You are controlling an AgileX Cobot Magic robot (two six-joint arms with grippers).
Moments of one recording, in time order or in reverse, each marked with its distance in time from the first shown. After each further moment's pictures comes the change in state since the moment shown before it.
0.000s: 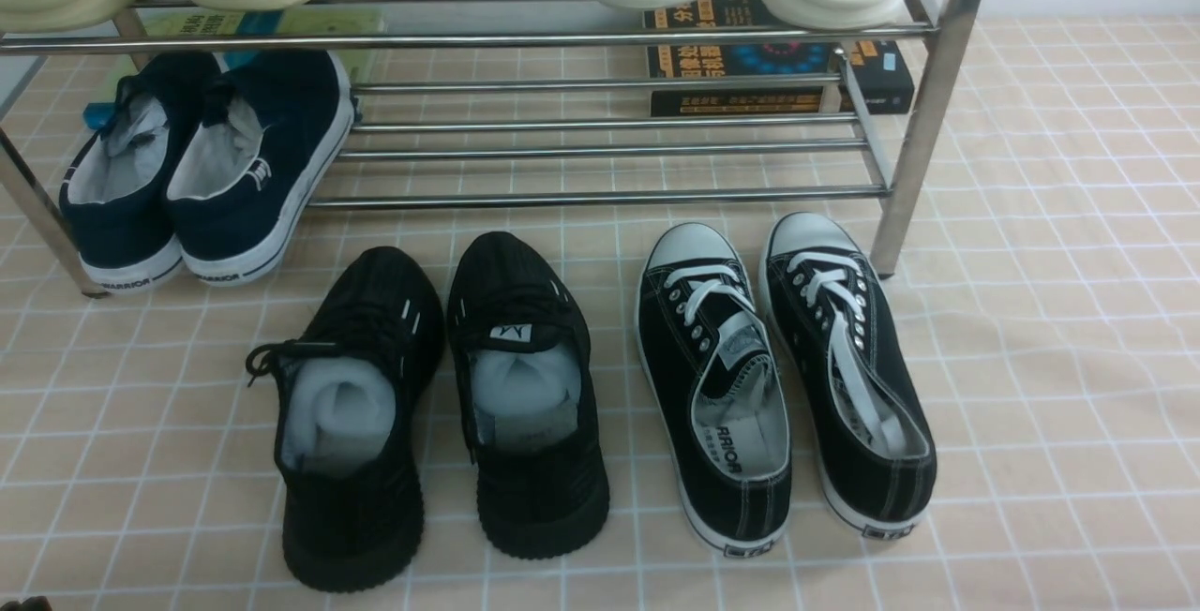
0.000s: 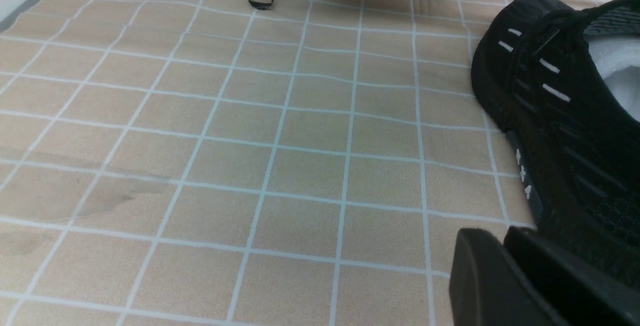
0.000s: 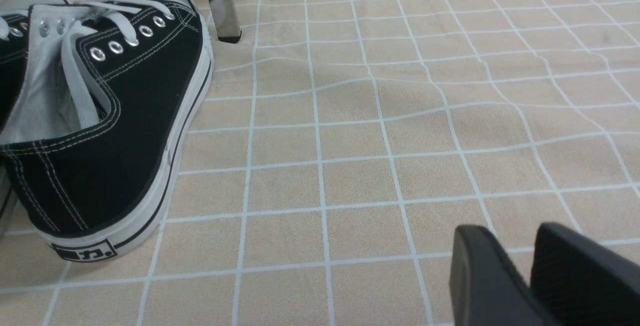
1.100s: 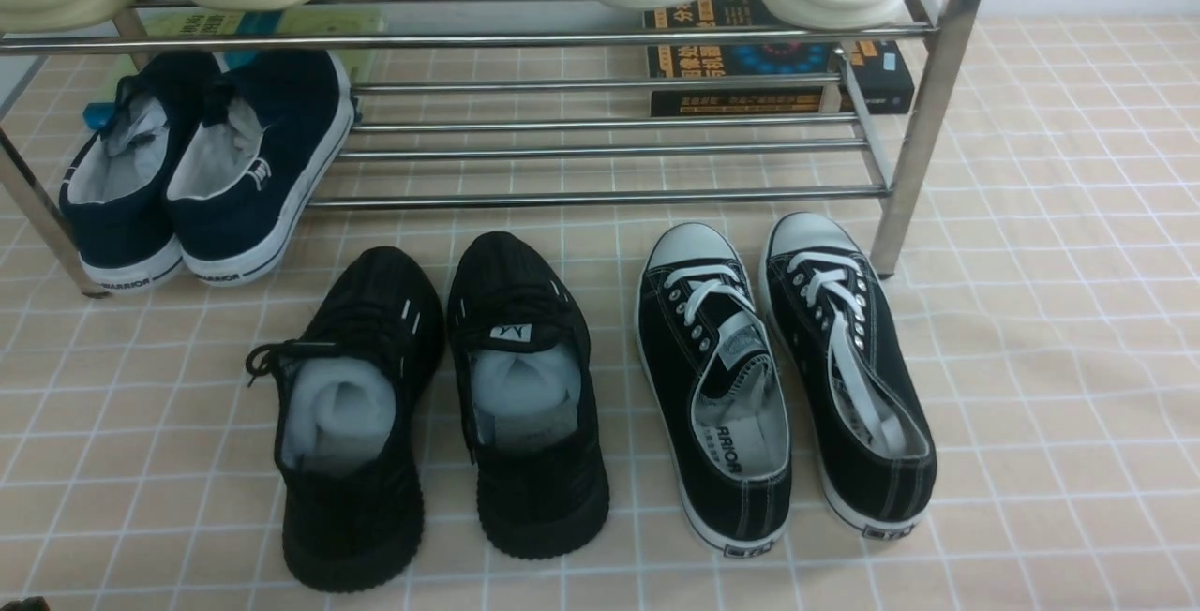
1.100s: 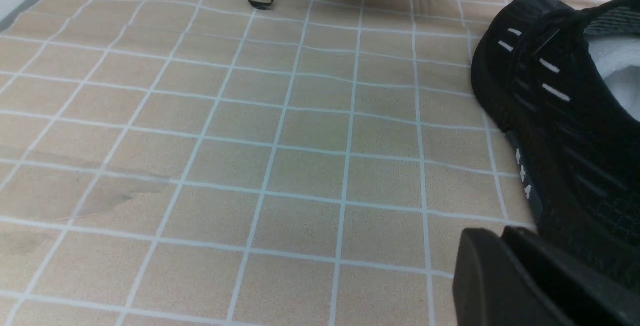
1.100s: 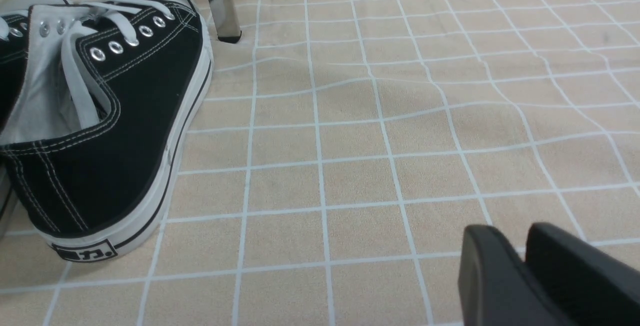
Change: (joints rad) right arm 0.000 0.000 0.000 0.001 0.000 0.000; left arm 0.000 0.000 0.000 -0.001 0.000 0.000
